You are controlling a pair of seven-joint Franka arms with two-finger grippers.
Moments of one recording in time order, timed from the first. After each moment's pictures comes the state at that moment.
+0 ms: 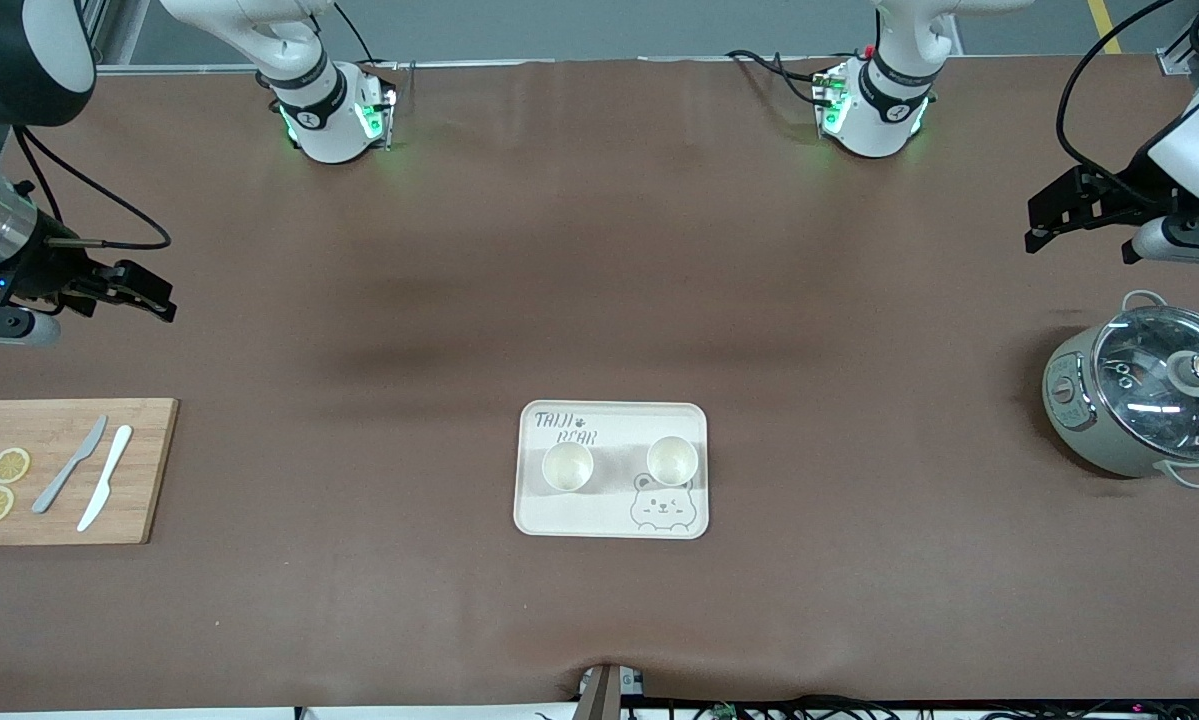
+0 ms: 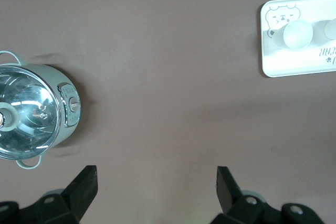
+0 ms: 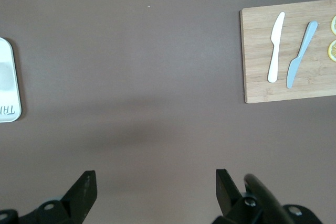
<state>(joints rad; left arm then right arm) -0.06 0.02 -0.05 -1.47 -0.02 1.49 0.02 0.08 0.00 -0.07 -1.72 0.00 1.73 0.09</state>
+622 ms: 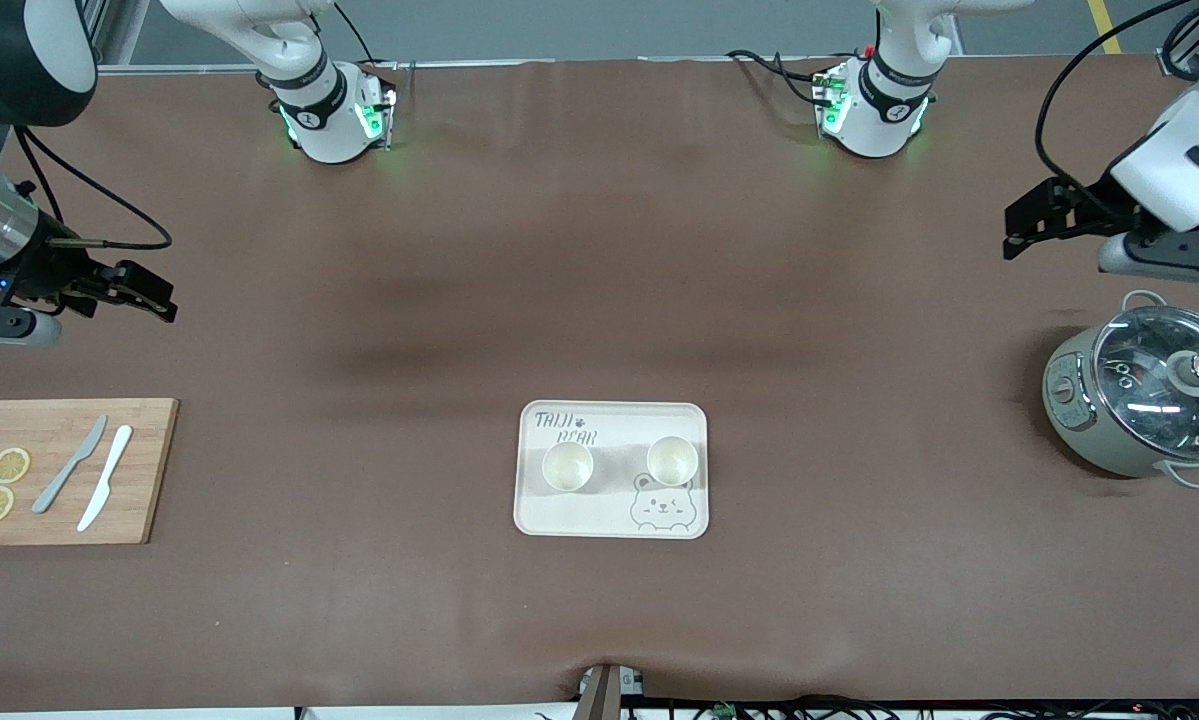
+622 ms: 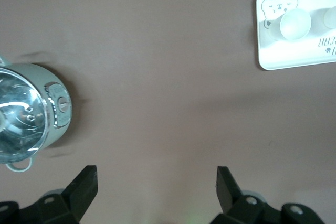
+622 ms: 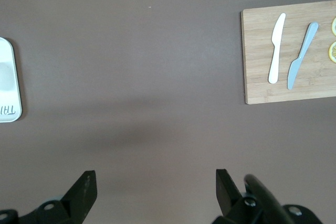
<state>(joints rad) -0.07 0.06 -0.09 -1.48 -0.02 1.50 0.01 0.08 0.00 -0.06 -1.72 0.00 1.73 0.09</state>
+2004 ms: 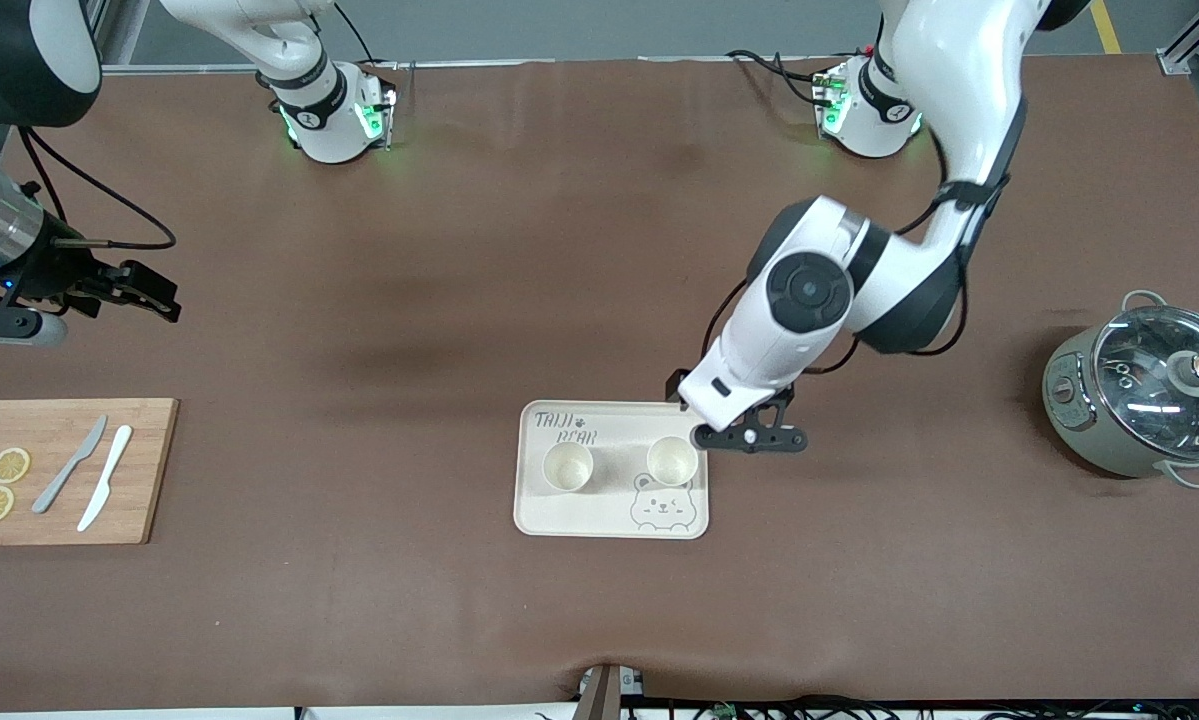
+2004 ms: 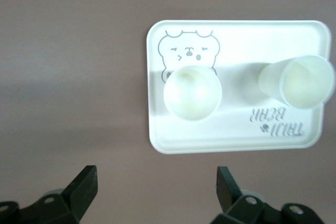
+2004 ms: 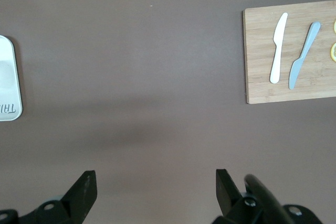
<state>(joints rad) -0.35 0.63 -0.24 -1.37 0.08 2.02 -0.53 0.08 0.00 -0.06 -1.72 0.00 1.73 0.09</state>
